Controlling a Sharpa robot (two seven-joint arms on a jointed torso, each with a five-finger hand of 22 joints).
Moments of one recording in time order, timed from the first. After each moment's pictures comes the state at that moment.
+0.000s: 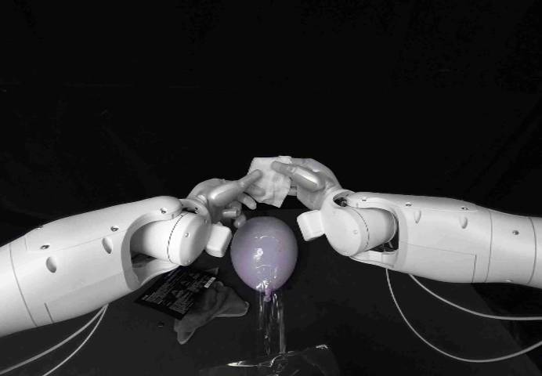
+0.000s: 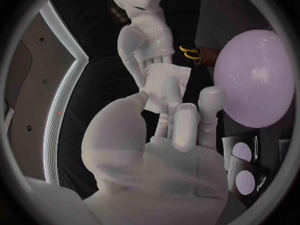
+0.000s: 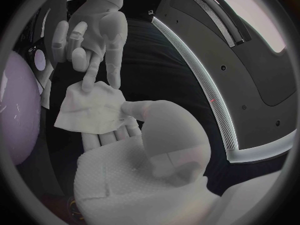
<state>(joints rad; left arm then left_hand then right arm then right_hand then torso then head) 1.36 -0.63 -0.10 1.53 -0.09 -0.50 -0.07 1.06 -0.13 0.33 0.30 0.06 1.00 0.08 0.49 0.36 1.26 0.00 0.72 0.47 1.47 -0.06 1.38 1.23 0.15 1.24 0.04 1.18 0.82 1.33 -0.76 -0.16 1.59 0.18 -0.42 0.46 1.21 0.08 0.79 0.06 0.05 0.76 0.20 0.19 0.20 0.93 0.22 0.07 0.06 0.89 0.18 0.15 0.12 0.17 0.77 0.28 0.26 0.09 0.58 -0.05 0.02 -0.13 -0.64</state>
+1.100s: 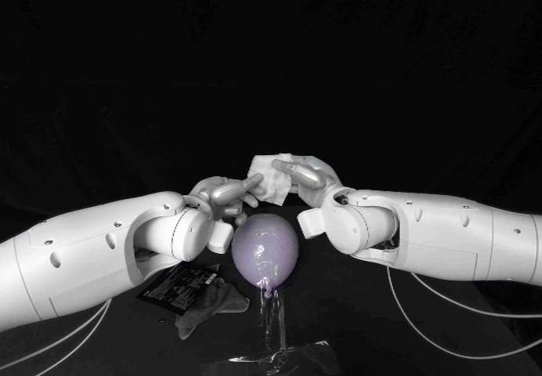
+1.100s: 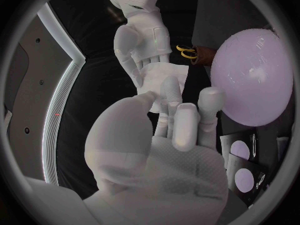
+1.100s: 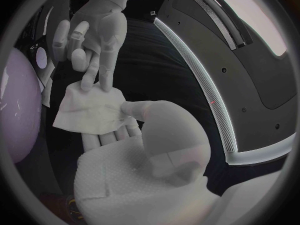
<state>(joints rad) 1.36 -0.63 -0.10 1.53 -0.10 -0.51 -0.11 1.20 -0.08 0.37 0.29 0.06 1.01 0.07 0.48 0.36 1.26 0.00 0.71 0.46 1.46 -0.06 1.38 1.21 0.15 1.24 0.04 1.18 0.83 1.33 -0.75 -0.16 1.59 0.16 -0.43 0.46 1.20 0.09 0.79 0.05 0.05 0.76 0.20 0.19 0.21 0.93 0.22 0.07 0.06 0.90 0.18 0.14 0.11 0.17 0.81 0.28 0.27 0.09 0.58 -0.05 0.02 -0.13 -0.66</state>
